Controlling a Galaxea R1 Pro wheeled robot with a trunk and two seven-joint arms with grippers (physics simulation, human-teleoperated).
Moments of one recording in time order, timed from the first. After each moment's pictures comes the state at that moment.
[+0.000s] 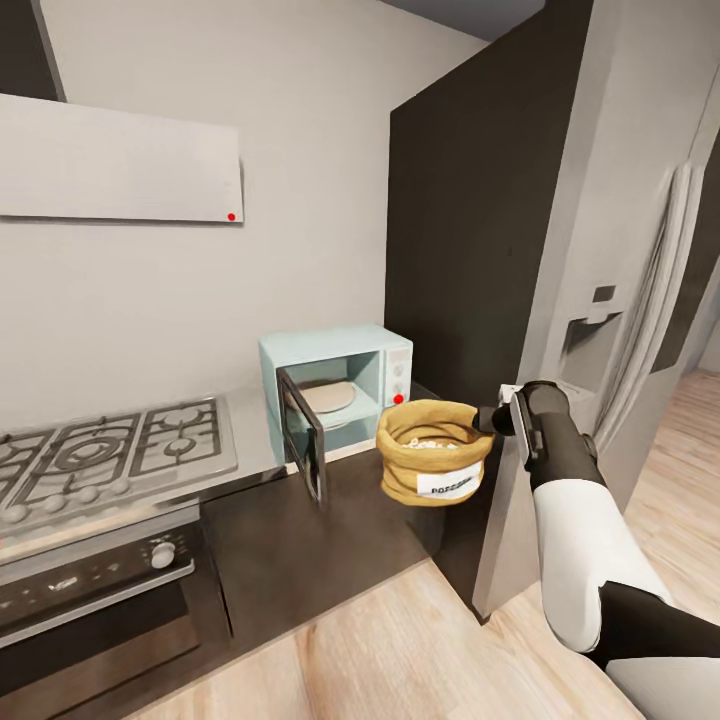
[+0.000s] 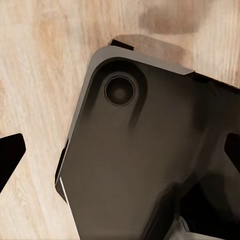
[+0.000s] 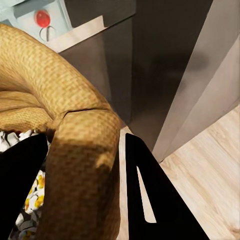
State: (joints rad) left arm 0.00 0.01 0.02 -0.07 0.33 -0.05 0.00; right arm -1.04 0.05 -0.29 -0.93 0.32 1.04 0.11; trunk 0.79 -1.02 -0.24
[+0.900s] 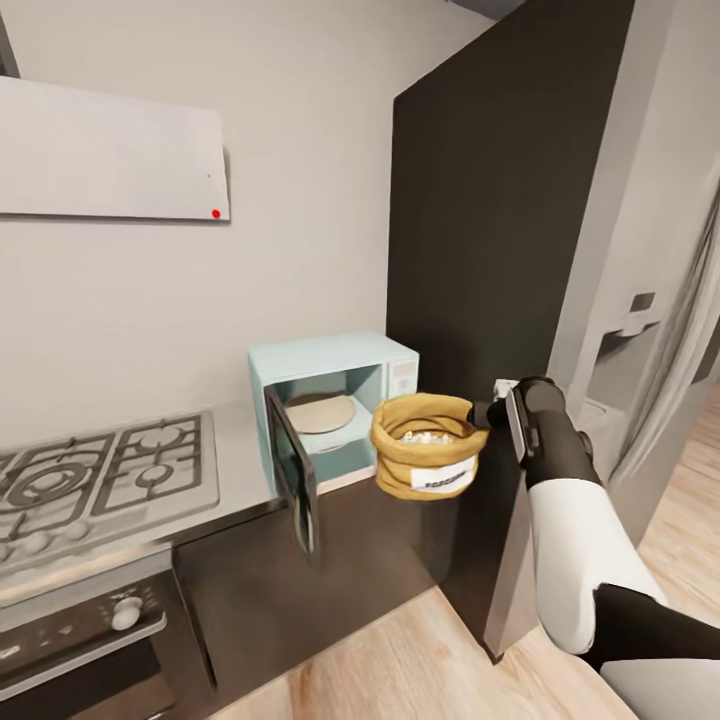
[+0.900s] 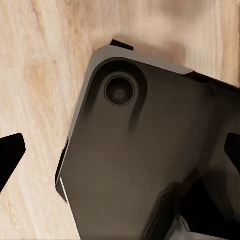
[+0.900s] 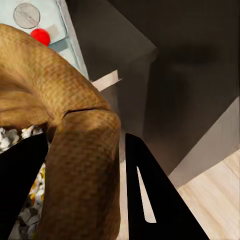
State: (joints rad) left arm 0.00 0.01 0.01 -0.07 0.33 -0.05 0.00; right arm -1.04 0.07 -0.29 -0.96 0.32 1.04 0.12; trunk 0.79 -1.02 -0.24
